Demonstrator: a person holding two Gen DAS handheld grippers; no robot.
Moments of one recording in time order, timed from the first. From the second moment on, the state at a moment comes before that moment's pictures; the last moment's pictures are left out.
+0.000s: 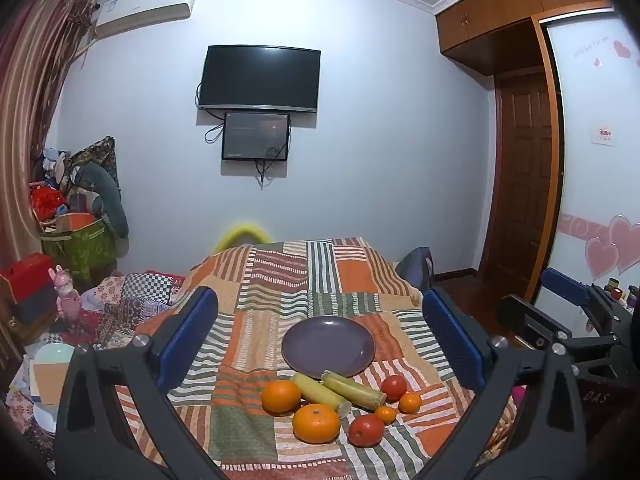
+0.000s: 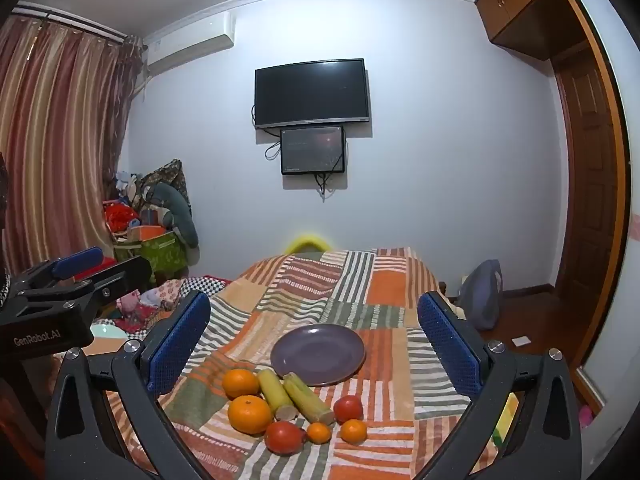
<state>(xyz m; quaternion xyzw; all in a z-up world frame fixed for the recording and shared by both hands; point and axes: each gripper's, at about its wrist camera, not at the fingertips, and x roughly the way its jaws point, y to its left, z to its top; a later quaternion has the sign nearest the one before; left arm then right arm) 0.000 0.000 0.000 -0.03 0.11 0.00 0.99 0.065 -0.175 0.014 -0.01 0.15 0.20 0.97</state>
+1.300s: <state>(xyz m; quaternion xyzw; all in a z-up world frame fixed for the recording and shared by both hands) 0.003 0.000 -0.005 -0.03 0.12 -0.01 0.99 0.064 -0.178 0.017 0.00 0.16 0.20 0.97</state>
